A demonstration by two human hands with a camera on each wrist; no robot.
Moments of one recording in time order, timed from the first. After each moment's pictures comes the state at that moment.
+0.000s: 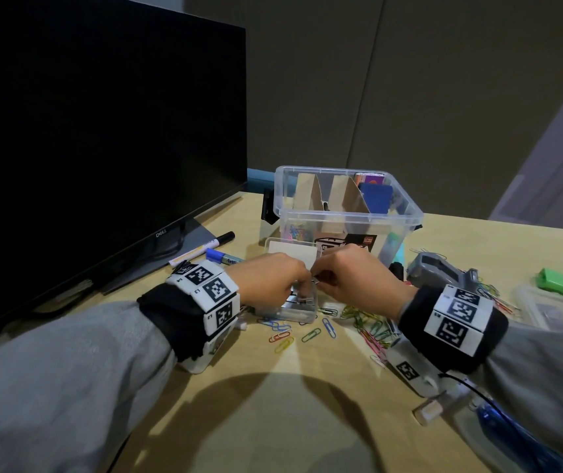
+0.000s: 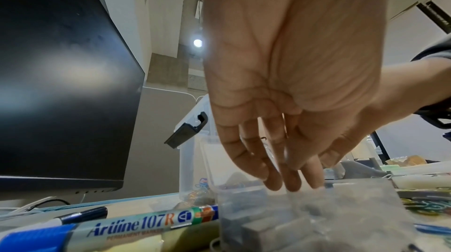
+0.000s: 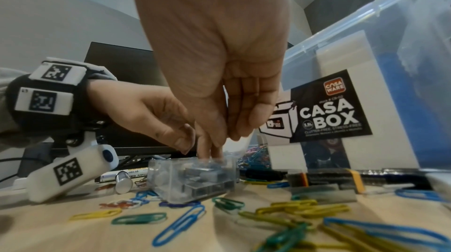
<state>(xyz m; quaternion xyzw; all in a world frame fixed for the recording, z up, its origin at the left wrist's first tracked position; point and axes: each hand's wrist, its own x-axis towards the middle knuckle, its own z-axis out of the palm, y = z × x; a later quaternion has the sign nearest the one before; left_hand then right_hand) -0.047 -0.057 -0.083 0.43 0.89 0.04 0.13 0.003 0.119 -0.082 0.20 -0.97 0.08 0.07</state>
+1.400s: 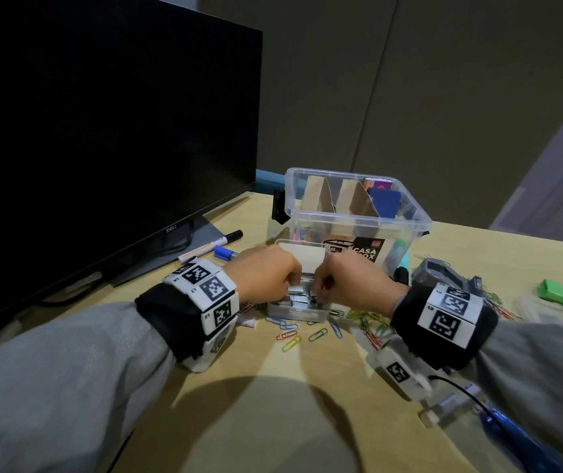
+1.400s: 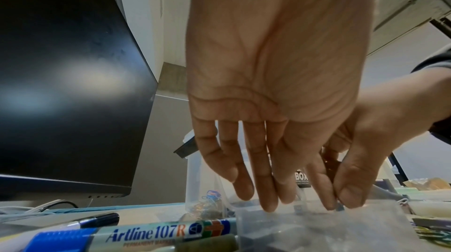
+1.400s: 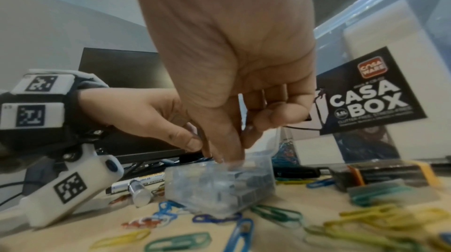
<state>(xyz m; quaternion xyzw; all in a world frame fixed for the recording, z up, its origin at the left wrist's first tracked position) -0.037 -0.078 -0.076 0.37 0.92 0.07 0.05 -0.001 0.097 -0.078 0.11 -0.99 0.09 -0.03</state>
